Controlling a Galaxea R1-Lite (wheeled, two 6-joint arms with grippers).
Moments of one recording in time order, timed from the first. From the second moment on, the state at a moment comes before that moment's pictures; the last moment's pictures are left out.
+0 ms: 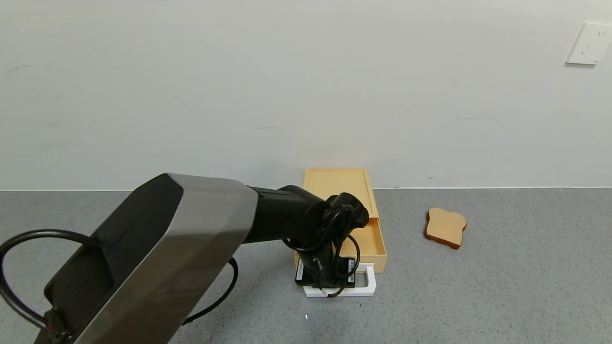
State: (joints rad) left arm -0.75 2.37 -1.82 0.71 0.04 -0.60; right arm 0.00 0.00 0.00 0.00 0.00 0.04
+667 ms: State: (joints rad) left arm -0.77 2.33 -1.74 0.72 0.03 -0.66; right arm 0.00 0.00 0.00 0.00 0.00 0.04
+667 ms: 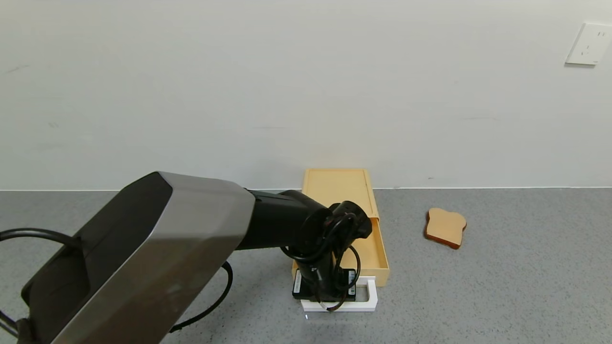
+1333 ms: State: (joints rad) left arm -0.78 2.31 -1.73 0.72 0.03 -0.68; right arm 0.00 0.00 0.00 0.00 0.00 0.04
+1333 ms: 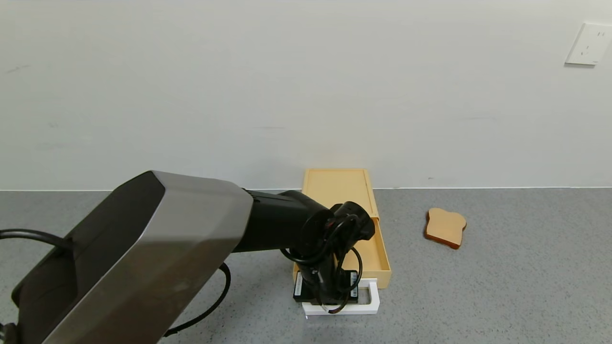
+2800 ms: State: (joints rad) left arm -0.72 1.96 -1.72 0.74 0.01 -0.53; right arm 0.00 0.00 0.00 0.00 0.00 0.04
